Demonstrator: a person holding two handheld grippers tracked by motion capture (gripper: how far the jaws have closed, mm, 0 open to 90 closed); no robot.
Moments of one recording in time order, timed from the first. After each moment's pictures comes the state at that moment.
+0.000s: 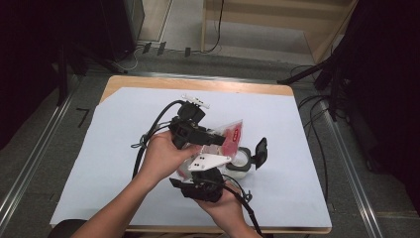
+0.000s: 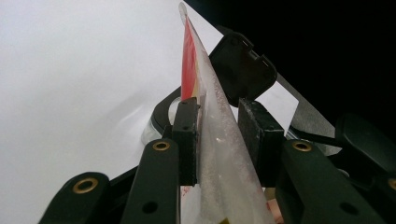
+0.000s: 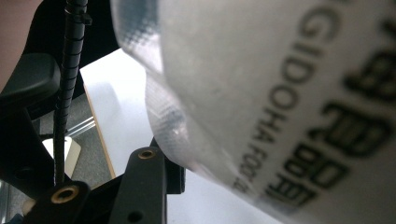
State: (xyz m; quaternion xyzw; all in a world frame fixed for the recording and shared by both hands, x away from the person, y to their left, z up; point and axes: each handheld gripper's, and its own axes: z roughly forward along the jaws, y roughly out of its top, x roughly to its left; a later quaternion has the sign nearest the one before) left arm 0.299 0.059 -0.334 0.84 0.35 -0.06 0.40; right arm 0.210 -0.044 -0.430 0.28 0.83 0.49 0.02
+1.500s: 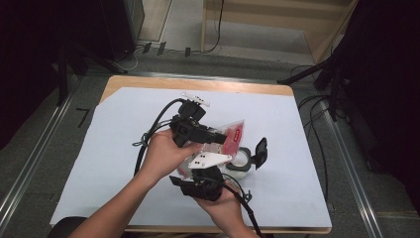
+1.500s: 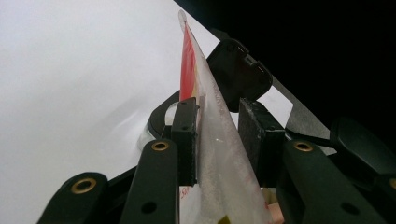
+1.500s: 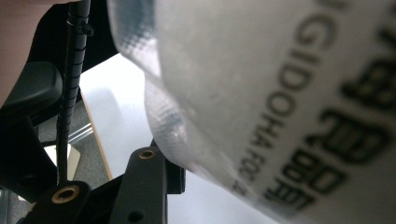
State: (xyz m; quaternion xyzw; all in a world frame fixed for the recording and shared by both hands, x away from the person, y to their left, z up) left arm 0.304 0.059 -0.334 0.84 0.35 -0.07 0.42; right arm 0.212 -0.043 -0.429 0.29 0.82 0.49 0.02
